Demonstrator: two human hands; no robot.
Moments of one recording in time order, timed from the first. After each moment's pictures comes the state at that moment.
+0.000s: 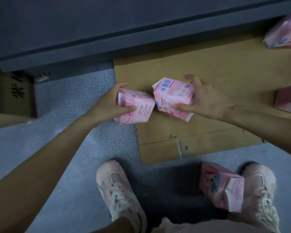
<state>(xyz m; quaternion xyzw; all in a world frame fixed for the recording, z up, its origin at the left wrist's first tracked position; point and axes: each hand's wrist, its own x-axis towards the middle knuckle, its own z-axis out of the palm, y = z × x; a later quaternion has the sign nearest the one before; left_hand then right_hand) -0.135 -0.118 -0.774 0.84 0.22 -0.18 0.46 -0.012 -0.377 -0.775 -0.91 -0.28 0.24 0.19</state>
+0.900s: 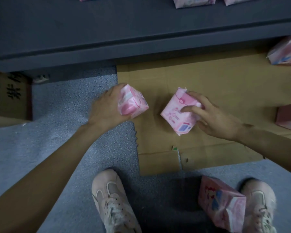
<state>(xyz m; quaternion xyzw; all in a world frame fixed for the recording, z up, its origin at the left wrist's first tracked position) -0.128 -0.109 -0.789 0.95 0.18 -0.09 0.24 0.003 -0.408 -0.808 -0.82 -0.54 0.14 0.14</state>
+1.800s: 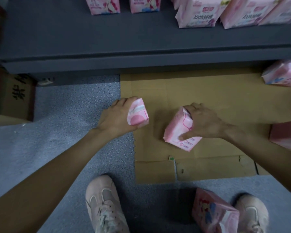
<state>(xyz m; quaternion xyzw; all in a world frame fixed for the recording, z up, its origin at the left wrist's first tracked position) -0.123 -0.128 -0.789 0.95 0.16 -0.15 0.21 0.019 -0.372 -0.797 -0.87 -0.37 0.32 0.05</state>
